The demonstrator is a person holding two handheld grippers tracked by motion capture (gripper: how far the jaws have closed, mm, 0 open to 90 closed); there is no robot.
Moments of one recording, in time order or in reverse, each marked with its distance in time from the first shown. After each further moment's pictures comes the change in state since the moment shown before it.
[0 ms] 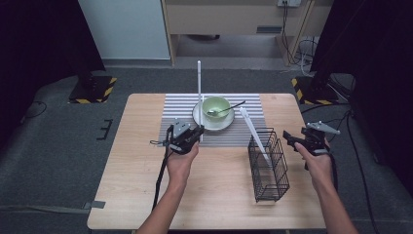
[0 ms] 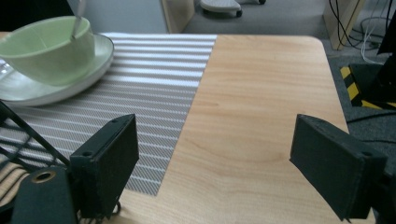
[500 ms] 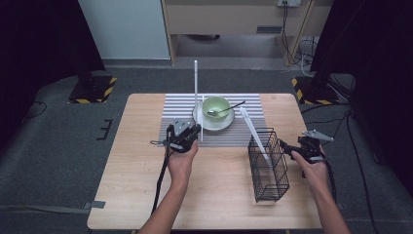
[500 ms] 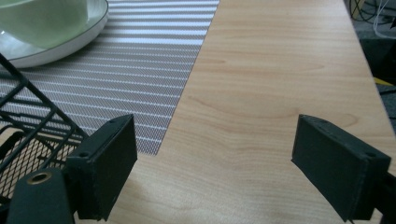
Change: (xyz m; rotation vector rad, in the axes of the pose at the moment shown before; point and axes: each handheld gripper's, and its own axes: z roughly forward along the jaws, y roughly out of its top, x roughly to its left) left arm 0.002 -0.002 0.006 0.029 0.110 -0.007; right arm 0.002 -0.030 0.009 0.076 0.010 0.009
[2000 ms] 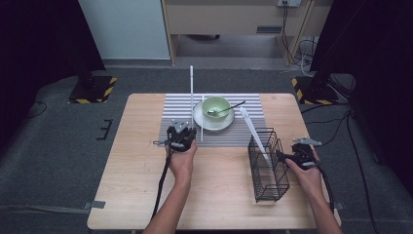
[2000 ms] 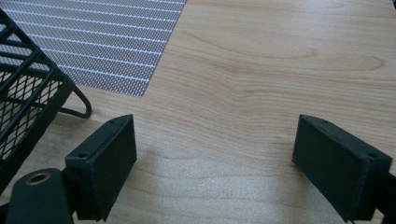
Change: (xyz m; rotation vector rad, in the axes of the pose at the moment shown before) left arm 0.015 -0.021 0.027 0.101 0.095 -0.088; right arm 0.011 -0.026 0.015 0.145 -0.077 -0.065
